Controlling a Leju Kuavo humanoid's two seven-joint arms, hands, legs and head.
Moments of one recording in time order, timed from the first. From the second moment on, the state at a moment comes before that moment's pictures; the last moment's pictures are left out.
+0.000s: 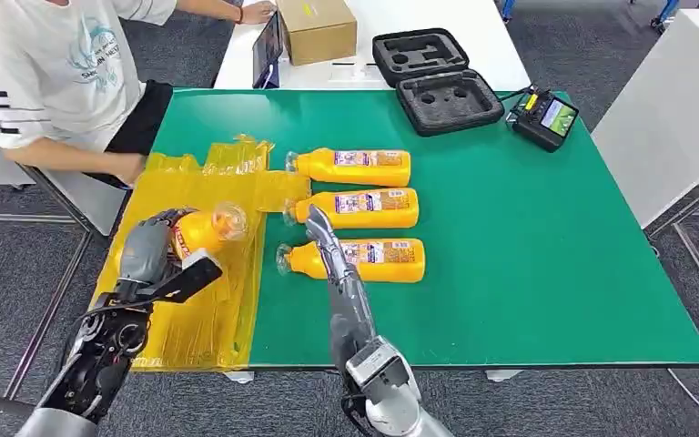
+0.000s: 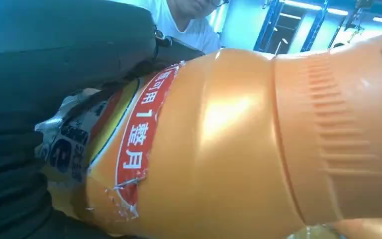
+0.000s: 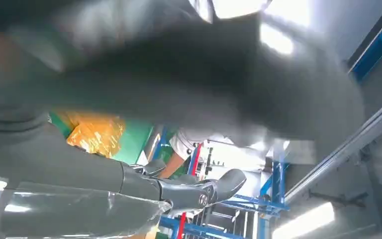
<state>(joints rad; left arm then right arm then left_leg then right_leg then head) -0.32 0.14 -0.12 -1.15 -0.75 0.40 -0.40 -0.18 0.16 0.56 -1.43 0.07 -0.37 -0.70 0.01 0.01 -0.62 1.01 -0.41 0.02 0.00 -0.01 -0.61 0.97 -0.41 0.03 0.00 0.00</state>
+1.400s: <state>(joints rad) -0.75 0.19 -0.43 -0.55 -0.98 -0.19 -0.36 -0.18 0.19 0.53 -1.36 0.04 -0.32 -0.70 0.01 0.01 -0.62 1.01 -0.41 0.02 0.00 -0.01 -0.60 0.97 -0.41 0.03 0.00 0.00</state>
